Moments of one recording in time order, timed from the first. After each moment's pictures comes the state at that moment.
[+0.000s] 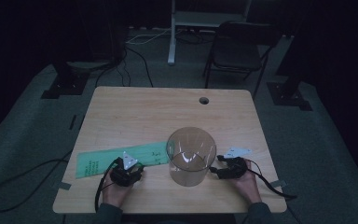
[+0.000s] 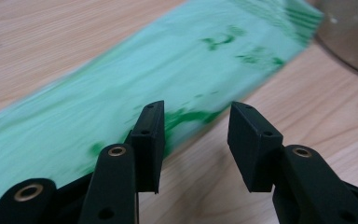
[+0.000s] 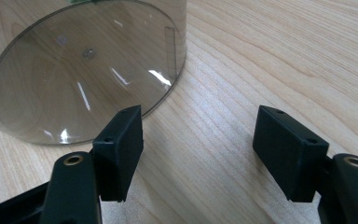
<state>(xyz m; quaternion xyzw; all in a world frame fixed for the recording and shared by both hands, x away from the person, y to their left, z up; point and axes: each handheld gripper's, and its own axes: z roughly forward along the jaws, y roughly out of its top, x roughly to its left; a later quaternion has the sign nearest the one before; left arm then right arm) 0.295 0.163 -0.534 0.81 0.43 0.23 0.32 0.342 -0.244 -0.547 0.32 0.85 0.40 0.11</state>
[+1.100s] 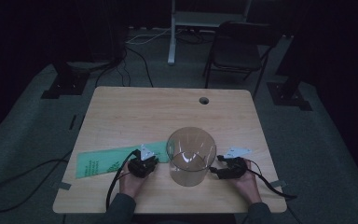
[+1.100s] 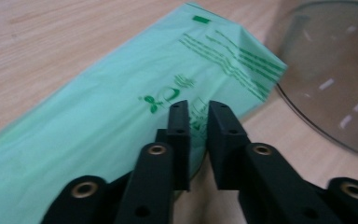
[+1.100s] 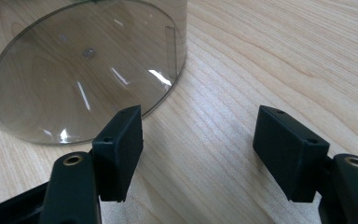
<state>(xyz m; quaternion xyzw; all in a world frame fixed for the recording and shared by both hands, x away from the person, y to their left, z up) 0.336 0.124 -0.540 0.82 0.42 0.19 0.35 0.342 -0.244 -0.547 0.32 0.85 0.40 0.11</state>
